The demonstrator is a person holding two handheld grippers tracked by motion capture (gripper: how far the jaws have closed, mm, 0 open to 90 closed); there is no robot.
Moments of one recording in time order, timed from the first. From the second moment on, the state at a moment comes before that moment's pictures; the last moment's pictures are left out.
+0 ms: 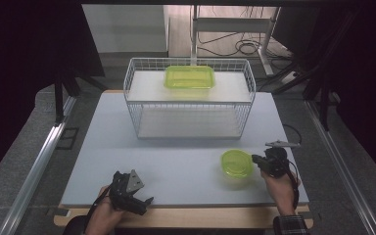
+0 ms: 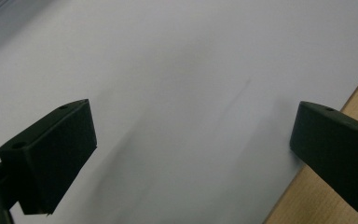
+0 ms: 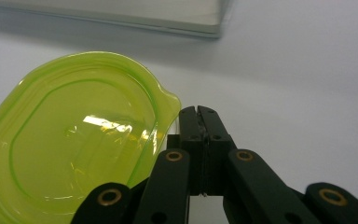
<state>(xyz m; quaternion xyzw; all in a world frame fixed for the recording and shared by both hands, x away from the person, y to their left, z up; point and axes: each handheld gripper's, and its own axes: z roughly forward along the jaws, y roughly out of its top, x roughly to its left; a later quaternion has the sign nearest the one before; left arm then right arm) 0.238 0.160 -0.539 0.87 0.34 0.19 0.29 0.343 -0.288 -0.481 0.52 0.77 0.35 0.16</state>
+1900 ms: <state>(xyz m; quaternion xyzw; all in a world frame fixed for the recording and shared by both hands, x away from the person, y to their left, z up) 0.238 0.159 -0.540 0.87 0.34 0.19 0.29 0.361 -0.158 -0.513 0.38 0.84 0.39 0.01</state>
